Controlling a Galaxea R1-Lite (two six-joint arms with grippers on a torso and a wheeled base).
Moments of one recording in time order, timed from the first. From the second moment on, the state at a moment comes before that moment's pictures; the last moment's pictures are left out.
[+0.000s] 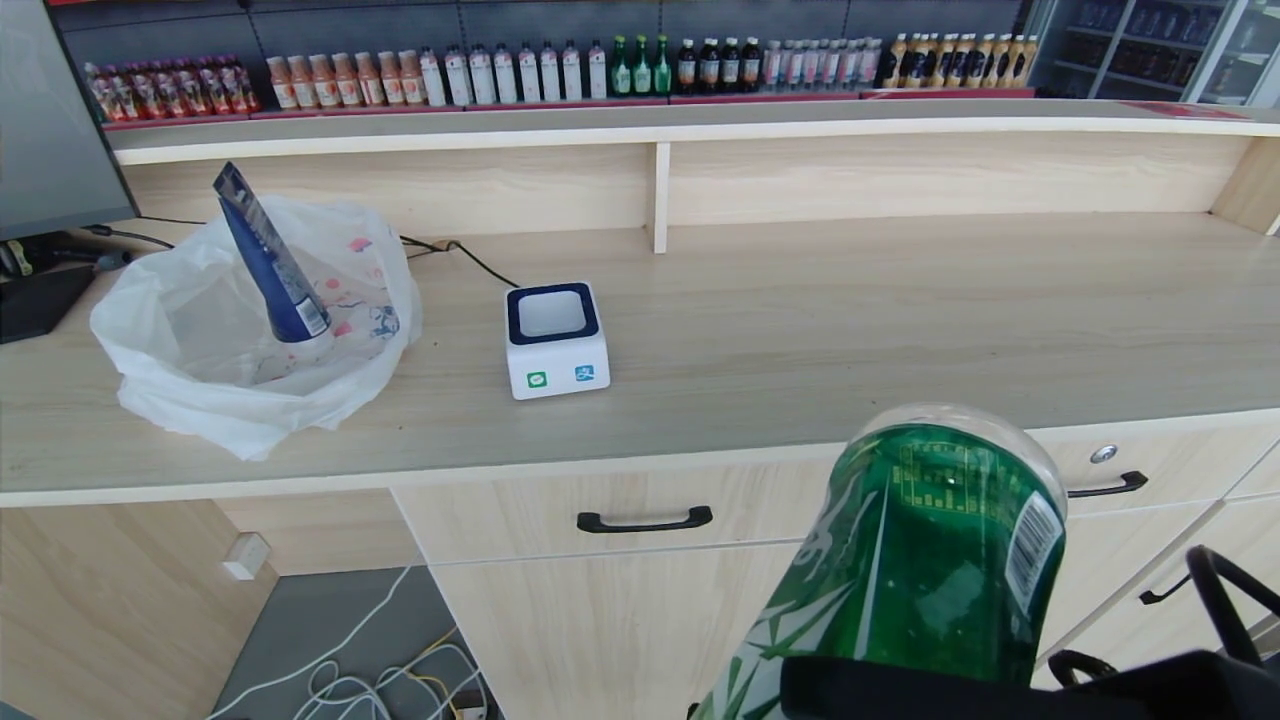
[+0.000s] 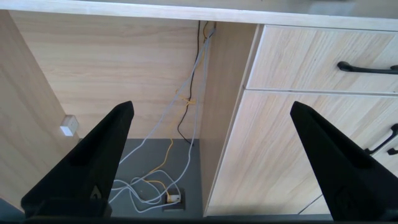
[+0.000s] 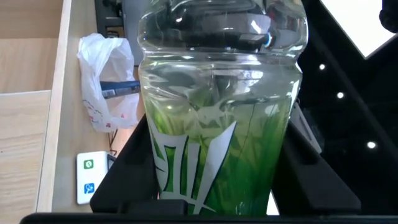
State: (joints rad) left arm 0.00 0.00 0.00 0.00 0.00 0.00; right arm 1.16 1.51 -0.31 -1.56 0.19 -1.73
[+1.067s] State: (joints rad) left arm 0.00 0.00 0.00 0.00 0.00 0.00; right arm 1.14 1.46 -0.14 -1.57 0.02 -0.96
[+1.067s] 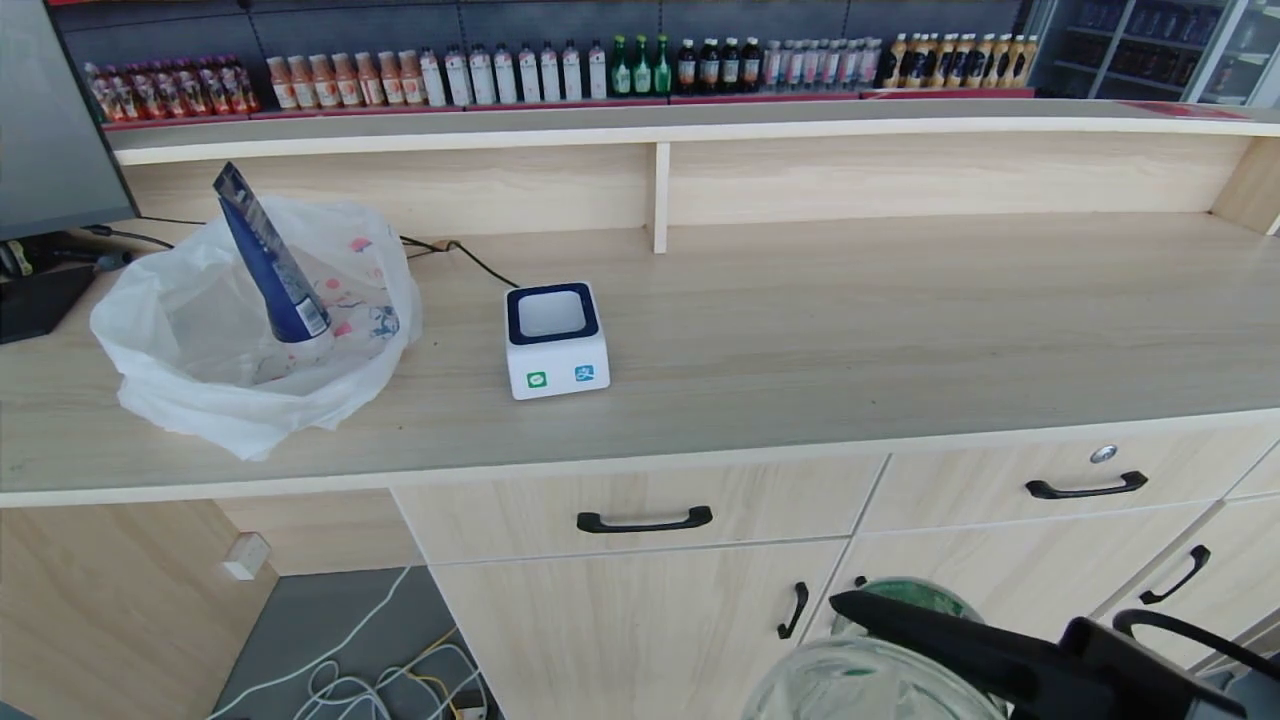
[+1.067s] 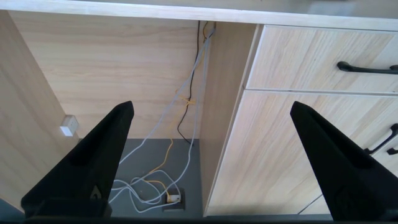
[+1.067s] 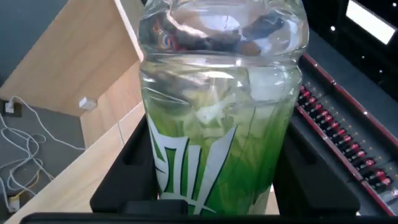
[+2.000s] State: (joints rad) left arm 0.00 0.00 0.00 0.00 0.00 0.00; right arm 1.05 1.42 -0.26 -1.57 -0.10 -0.28
